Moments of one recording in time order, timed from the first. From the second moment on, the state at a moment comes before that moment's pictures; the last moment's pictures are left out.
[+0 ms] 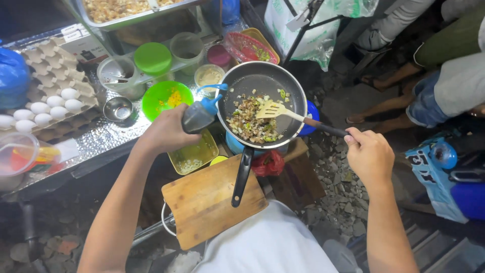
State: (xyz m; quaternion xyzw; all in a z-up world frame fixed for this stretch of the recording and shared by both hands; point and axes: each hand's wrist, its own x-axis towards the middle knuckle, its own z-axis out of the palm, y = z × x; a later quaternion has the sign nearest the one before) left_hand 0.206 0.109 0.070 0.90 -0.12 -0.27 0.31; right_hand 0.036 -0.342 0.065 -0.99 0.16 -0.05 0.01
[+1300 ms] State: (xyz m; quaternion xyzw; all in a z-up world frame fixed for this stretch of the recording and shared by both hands) left_hand 0.199 0.022 0.134 0.94 -0.17 -0.30 0.08; right_hand 0.023 -0.367 0.045 -0.97 0.22 -0.06 0.13
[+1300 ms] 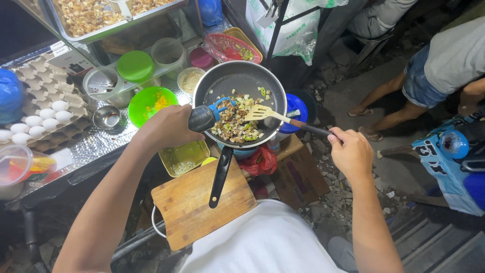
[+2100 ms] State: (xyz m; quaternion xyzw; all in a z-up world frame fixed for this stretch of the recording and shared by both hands) left_hand 0.198 0.029 0.135 0.93 -0.17 -0.30 0.09; right_hand 0.023 -0.374 0.035 -0.96 0.23 -0.05 0.12
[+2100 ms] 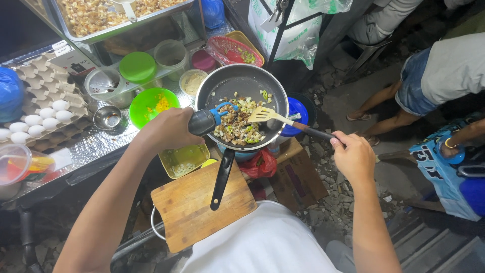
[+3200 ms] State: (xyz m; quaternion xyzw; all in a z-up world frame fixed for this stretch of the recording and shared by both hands) left_hand 0.187 0.249 -0.137 0.78 0.18 0.24 0.56; right_hand -0.014 -0.395 0.029 -0.96 0.26 -0.05 0.08
